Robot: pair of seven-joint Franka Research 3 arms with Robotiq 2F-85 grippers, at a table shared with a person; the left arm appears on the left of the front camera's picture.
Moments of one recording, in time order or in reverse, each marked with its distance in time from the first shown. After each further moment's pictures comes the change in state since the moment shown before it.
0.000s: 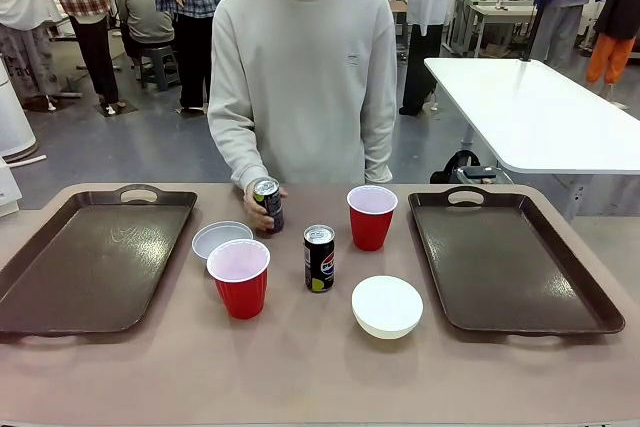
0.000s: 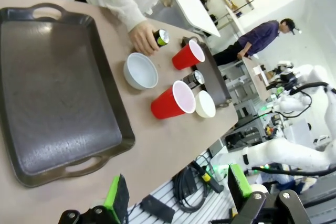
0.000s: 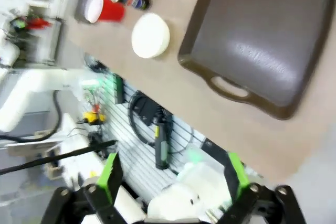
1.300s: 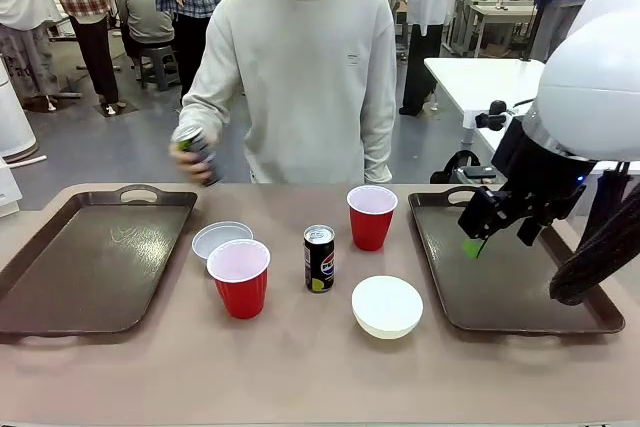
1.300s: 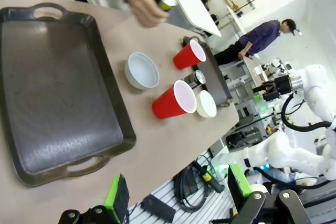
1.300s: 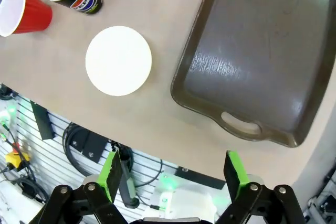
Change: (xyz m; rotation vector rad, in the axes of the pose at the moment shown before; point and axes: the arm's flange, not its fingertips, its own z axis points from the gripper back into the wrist) left arm 0.000 0.001 0.001 0.004 0.000 -0.001; right arm 0.062 0.171 -0.189 -0.541 0.067 0.030
